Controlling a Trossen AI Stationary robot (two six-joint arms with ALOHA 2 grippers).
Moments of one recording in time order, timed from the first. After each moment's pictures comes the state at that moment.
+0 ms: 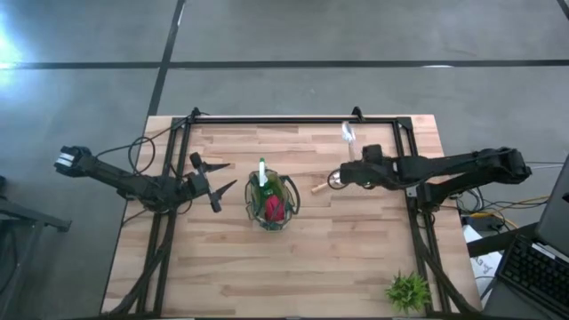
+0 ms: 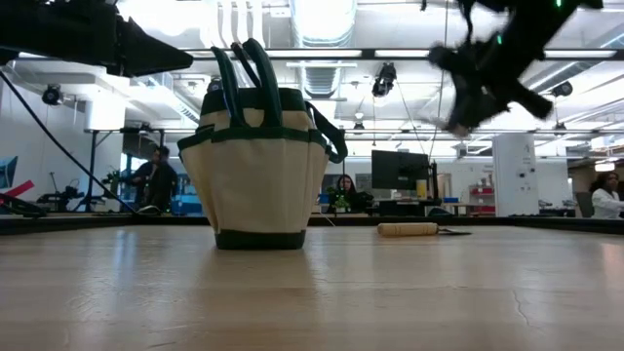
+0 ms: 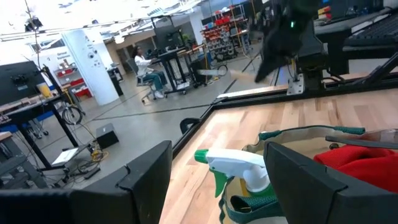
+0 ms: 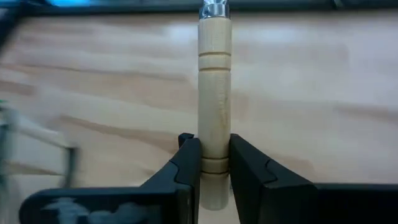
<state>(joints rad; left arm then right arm) -0.30 0.58 0.24 0.40 -0.76 0.29 0.01 1.11 0.78 -0.69 0.65 1.23</state>
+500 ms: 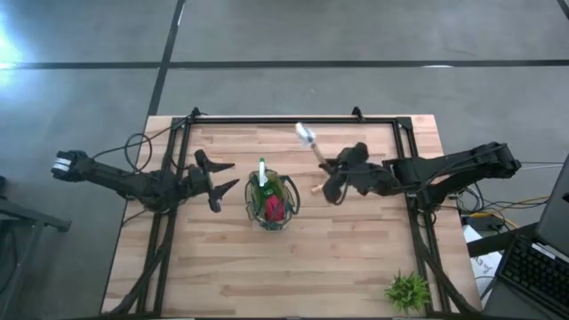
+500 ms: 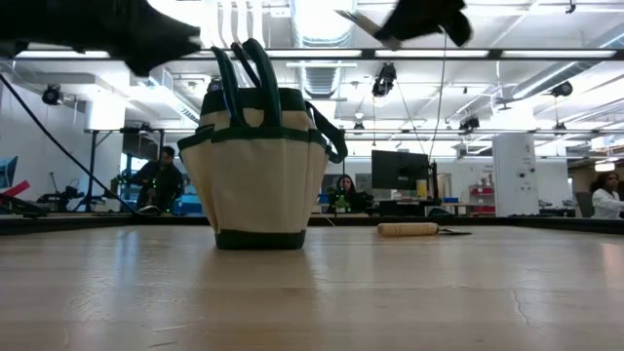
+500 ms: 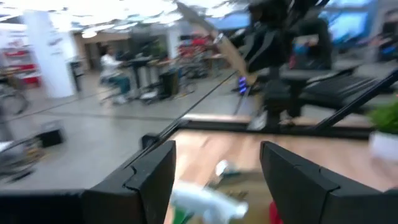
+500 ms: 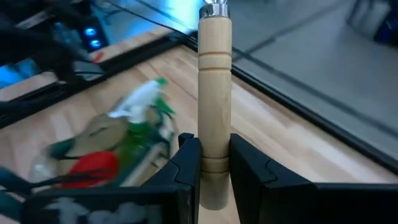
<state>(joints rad) -0.20 0.59 0.28 0.42 -0.53 0.09 0.17 1.26 1.08 -0.41 0.68 0.54</state>
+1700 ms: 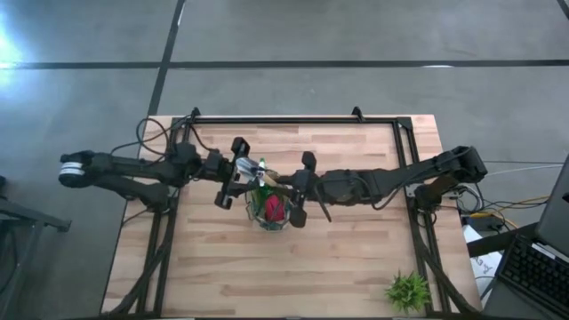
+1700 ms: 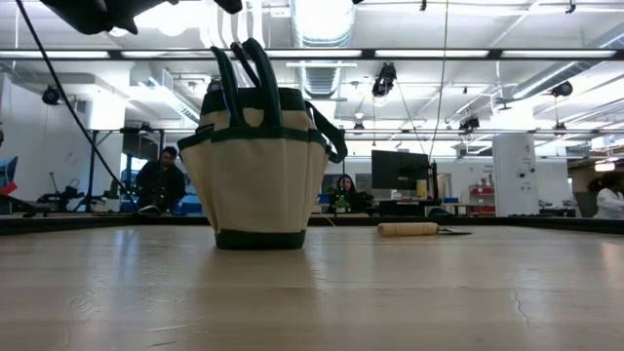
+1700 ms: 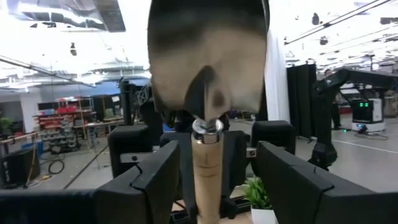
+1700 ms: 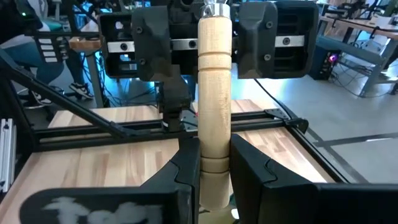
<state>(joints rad) 0.09 1.05 0.63 0.80 0.35 0.01 0.21 1.59 1.32 0.06 0.41 0.07</state>
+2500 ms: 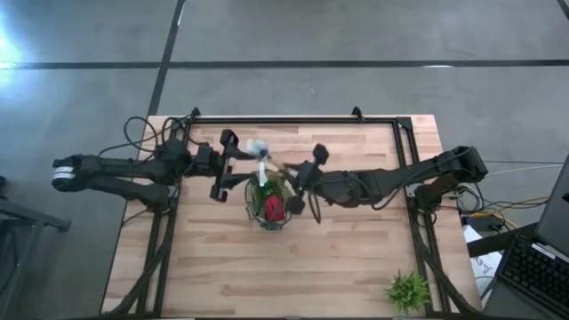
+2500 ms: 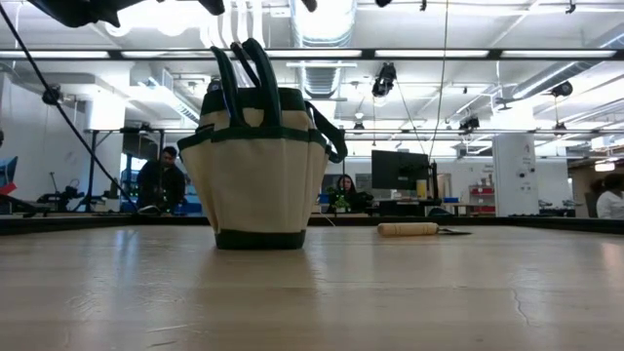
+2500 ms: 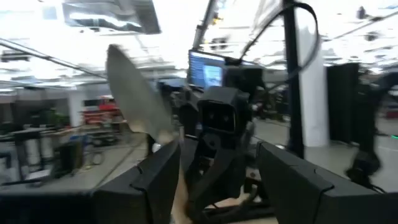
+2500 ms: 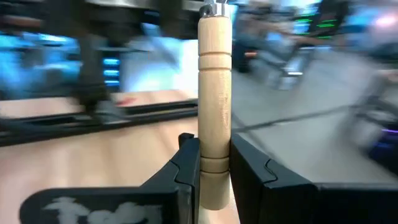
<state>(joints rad) 0.11 0.93 0.61 0.69 0.23 0.02 0.21 1.59 1.32 0.01 0.74 0.01</state>
